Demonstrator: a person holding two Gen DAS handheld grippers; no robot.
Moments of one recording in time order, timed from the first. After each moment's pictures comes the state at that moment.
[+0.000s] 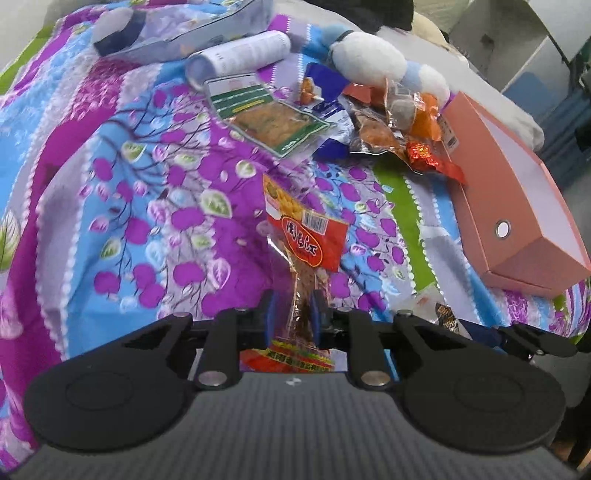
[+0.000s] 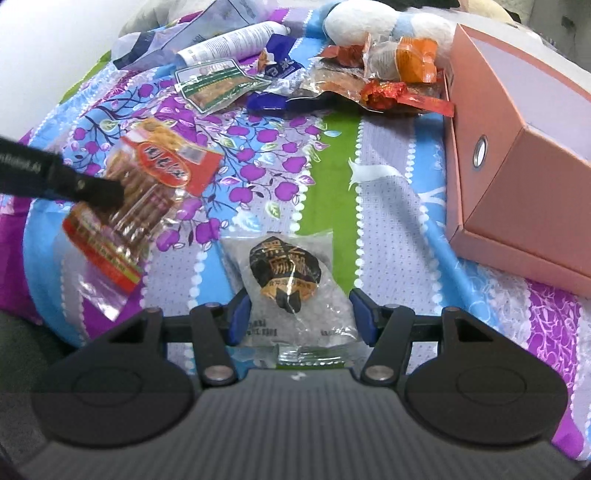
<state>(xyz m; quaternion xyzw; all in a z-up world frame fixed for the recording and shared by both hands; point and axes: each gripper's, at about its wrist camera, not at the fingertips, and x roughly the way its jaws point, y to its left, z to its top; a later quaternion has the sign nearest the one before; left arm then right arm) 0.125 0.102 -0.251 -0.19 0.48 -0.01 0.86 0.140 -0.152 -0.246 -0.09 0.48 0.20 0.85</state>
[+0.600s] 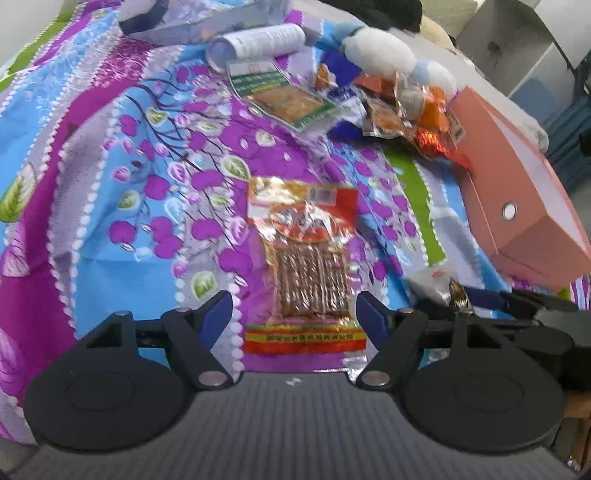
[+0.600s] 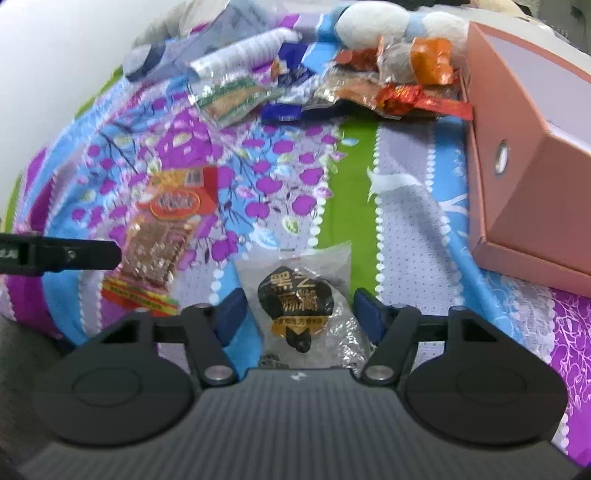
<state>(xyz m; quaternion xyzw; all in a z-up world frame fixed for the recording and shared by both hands) 0.096 0.098 -0.269 -0.19 0.48 0.00 0.86 0.149 -0.149 -0.248 -0.07 0.48 0.23 0.84</state>
